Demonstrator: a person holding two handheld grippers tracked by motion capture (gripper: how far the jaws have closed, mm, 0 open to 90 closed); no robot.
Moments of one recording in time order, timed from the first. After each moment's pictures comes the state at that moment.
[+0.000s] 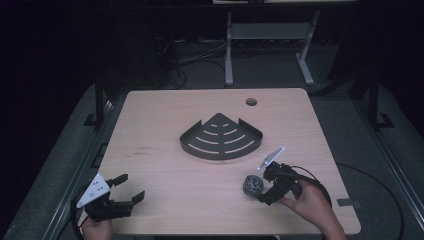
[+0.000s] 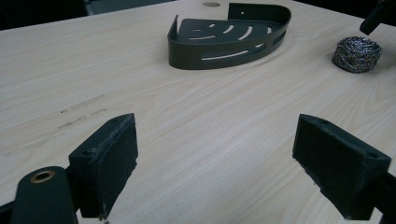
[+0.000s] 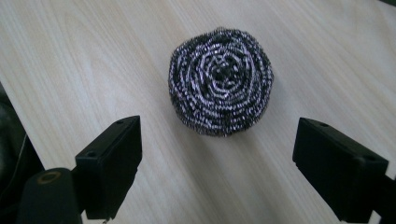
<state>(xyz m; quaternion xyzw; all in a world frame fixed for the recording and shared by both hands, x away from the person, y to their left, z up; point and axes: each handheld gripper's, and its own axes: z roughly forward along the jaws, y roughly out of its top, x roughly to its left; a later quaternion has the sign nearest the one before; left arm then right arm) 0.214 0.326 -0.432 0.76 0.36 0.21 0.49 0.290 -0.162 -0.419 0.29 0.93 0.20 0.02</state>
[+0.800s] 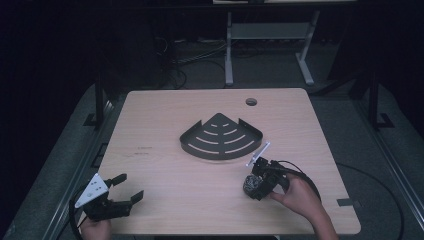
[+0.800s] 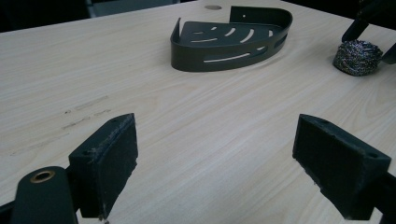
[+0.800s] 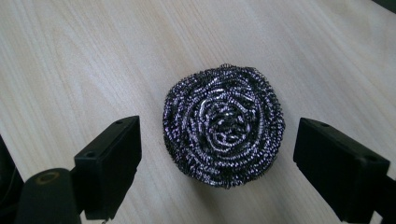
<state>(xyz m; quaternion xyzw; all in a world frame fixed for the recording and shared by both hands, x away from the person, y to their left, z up) 0.215 0.329 -0.432 0.76 0.36 0.22 0.49 0.311 -0.138 -0.429 0.28 0.94 0.18 0.00</state>
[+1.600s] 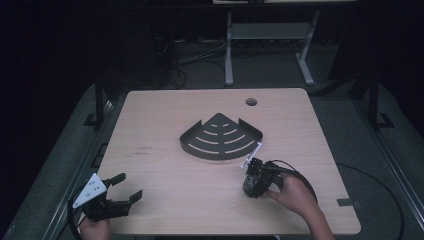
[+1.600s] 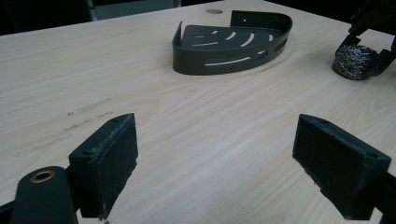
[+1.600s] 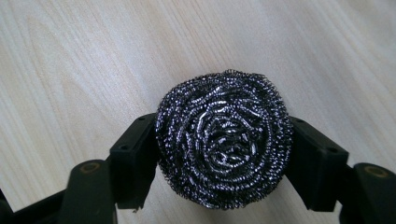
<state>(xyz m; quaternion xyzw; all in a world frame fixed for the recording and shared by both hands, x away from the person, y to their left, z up) 0.214 0.331 -0.430 0.76 0.36 0.22 0.50 0.317 -0.125 -0.437 0.27 0.95 0.14 0.00</state>
